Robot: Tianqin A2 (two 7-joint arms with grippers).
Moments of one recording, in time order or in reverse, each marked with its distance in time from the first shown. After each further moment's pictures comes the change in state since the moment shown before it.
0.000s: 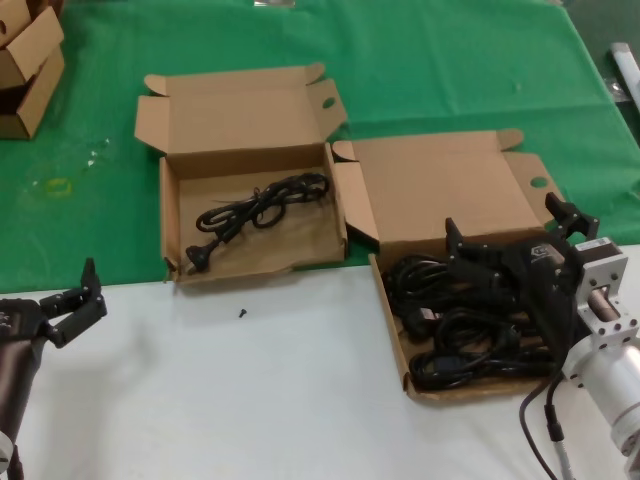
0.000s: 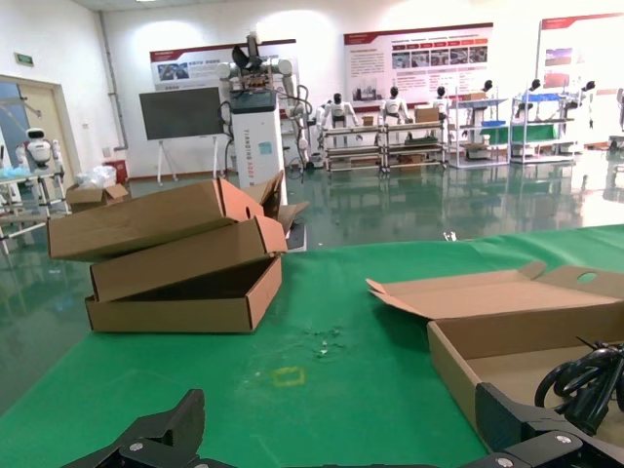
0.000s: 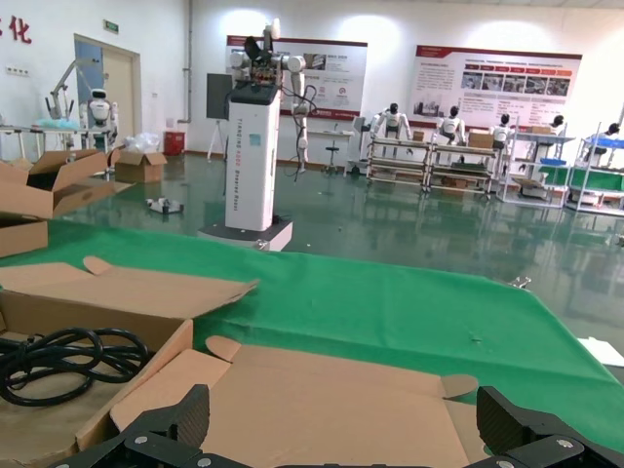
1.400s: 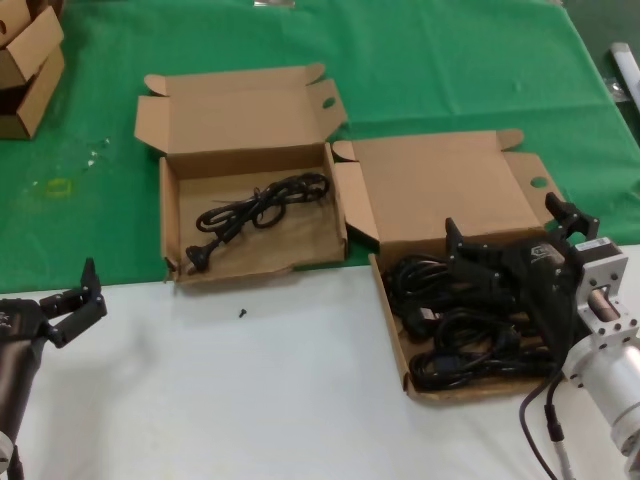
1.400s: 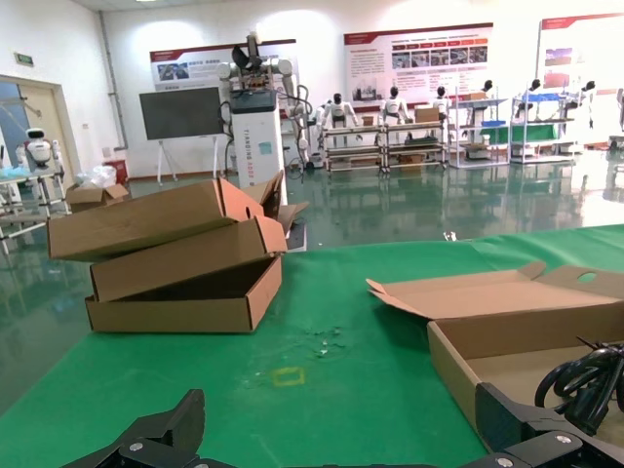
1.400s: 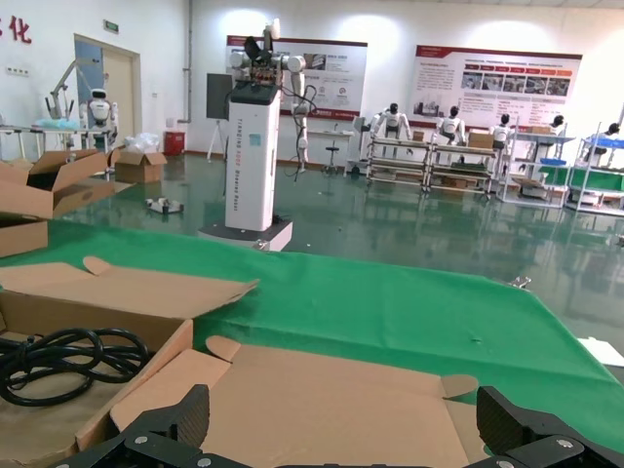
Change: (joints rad) left arm 0.000 0.000 0.000 0.000 0.000 0.000 0.000; right arm 0.000 0.000 0.000 0.000 0.000 0.000 0.000
